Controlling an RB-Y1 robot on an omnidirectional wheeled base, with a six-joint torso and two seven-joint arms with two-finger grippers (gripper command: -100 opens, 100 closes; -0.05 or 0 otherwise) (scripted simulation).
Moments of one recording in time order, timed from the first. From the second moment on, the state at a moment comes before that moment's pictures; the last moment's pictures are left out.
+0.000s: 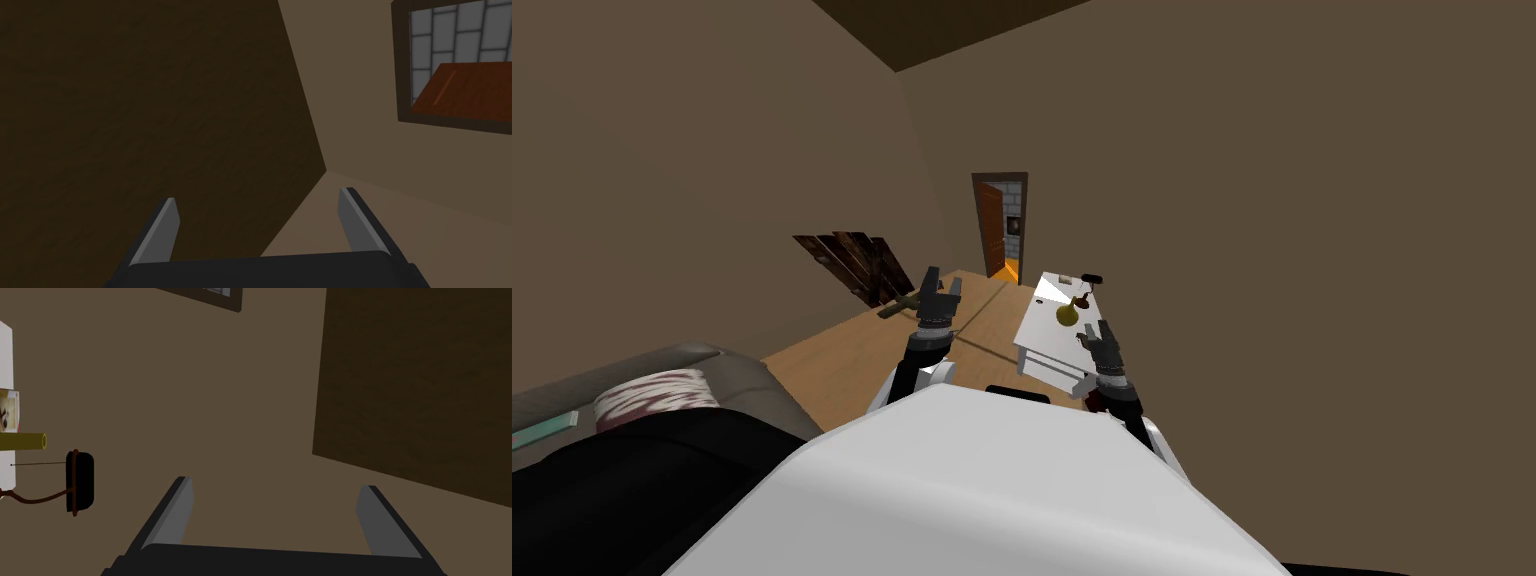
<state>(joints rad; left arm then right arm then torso) 0.53 0.03 -0.07 -2.39 -0.08 -0.50 0.01 0.58 -0.26 0.06 -2.08 0.12 -0.62 -0.16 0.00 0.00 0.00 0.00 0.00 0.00</state>
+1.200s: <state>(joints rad) 0.53 0.03 -0.07 -2.39 -0.08 -0.50 0.01 0.62 -0.43 0.06 -1.80 0.26 -0.58 -0.24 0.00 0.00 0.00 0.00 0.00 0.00</state>
